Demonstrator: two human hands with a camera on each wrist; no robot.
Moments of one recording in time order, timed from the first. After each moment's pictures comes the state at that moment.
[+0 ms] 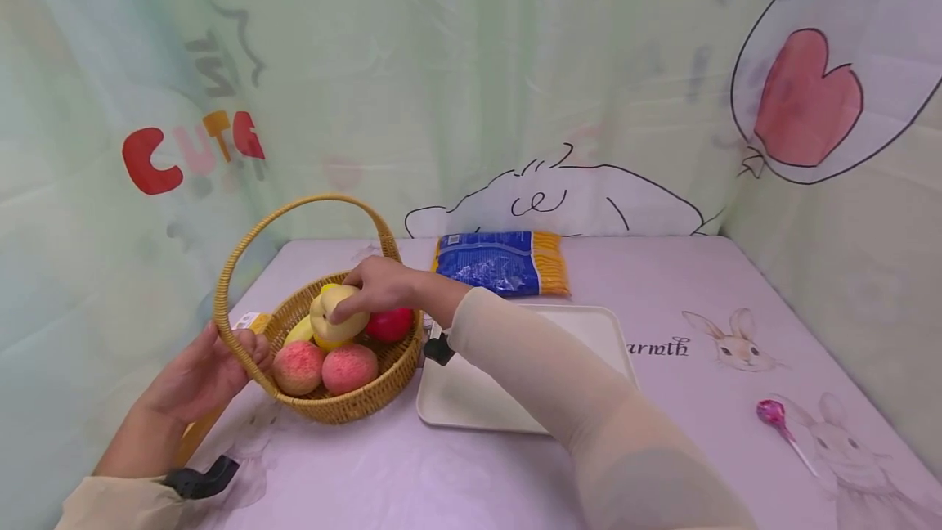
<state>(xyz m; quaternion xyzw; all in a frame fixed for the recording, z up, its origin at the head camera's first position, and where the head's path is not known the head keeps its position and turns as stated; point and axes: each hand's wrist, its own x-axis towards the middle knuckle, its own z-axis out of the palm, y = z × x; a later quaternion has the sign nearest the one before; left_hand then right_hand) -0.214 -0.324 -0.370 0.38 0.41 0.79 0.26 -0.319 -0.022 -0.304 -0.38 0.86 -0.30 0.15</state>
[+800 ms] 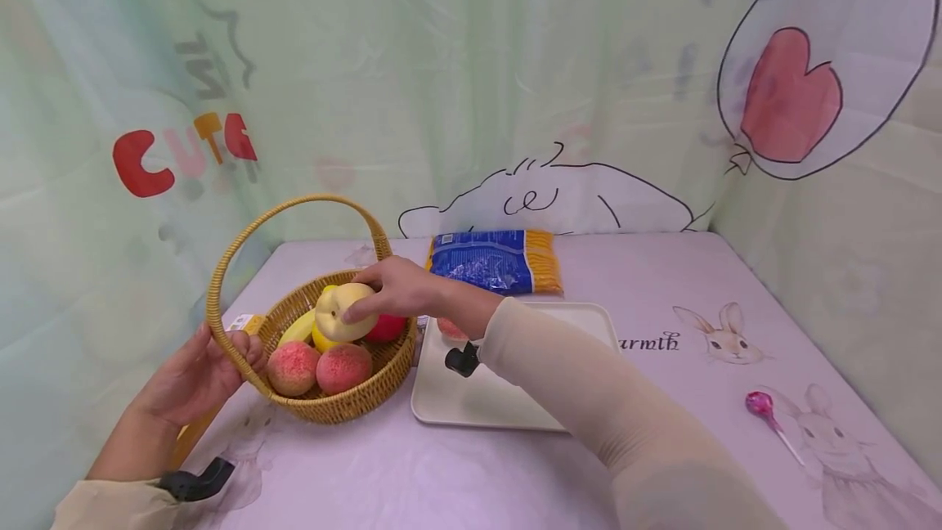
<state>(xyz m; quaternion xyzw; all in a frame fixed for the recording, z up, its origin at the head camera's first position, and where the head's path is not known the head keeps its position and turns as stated) -0.208 -0.323 -0.367 0.35 0.43 0.80 0.25 -0.299 0.017 -0.303 -0.37 0.83 -0.38 0.16</state>
